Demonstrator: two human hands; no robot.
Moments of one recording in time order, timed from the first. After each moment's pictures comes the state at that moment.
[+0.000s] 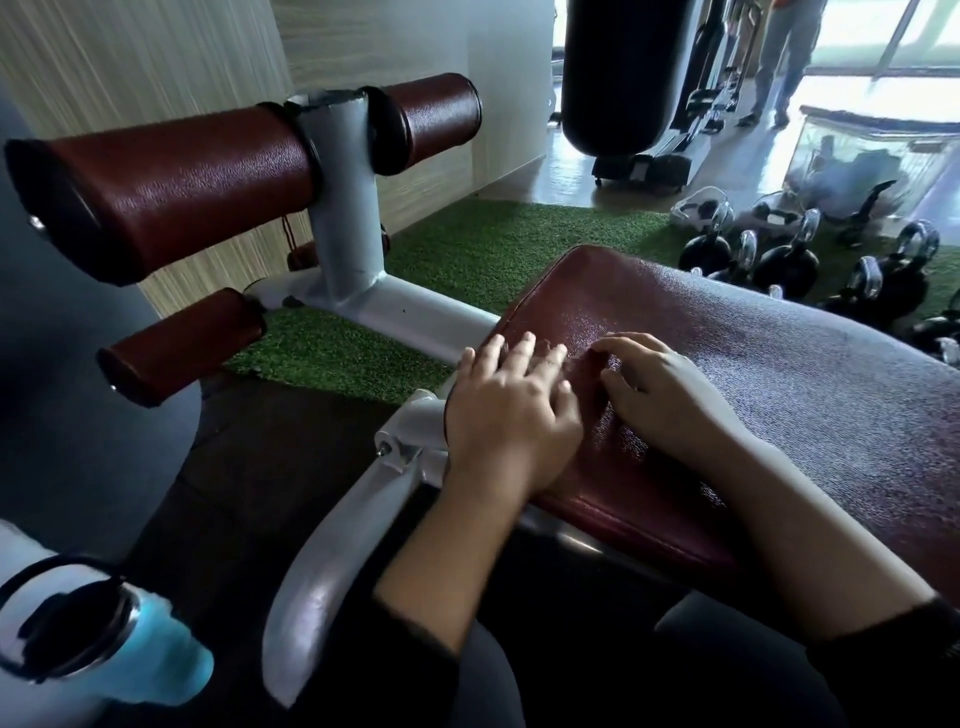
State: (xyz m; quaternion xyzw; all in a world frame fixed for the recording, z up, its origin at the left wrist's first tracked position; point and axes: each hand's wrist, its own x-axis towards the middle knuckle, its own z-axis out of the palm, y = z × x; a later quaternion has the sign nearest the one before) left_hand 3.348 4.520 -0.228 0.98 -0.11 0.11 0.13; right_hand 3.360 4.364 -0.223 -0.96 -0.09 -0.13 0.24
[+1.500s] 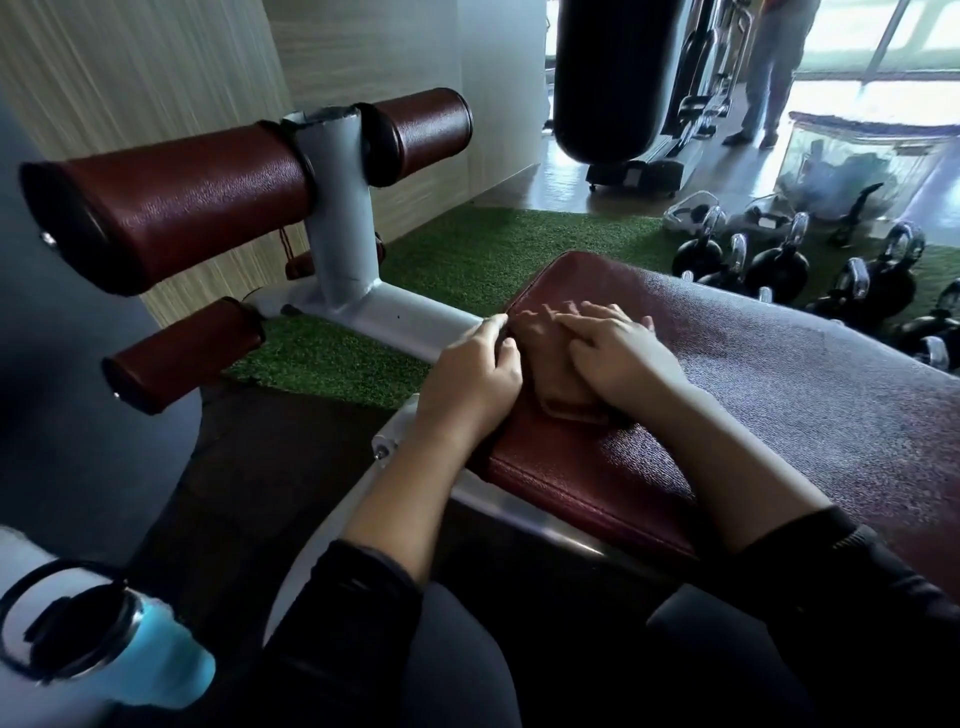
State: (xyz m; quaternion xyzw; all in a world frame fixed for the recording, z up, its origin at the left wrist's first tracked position) left_hand 3.373 4.538 -0.210 0.93 -0.07 0.09 0.35; right_hand 3.396 4.379 -0.209 -0.97 -0.05 -0.06 0.21
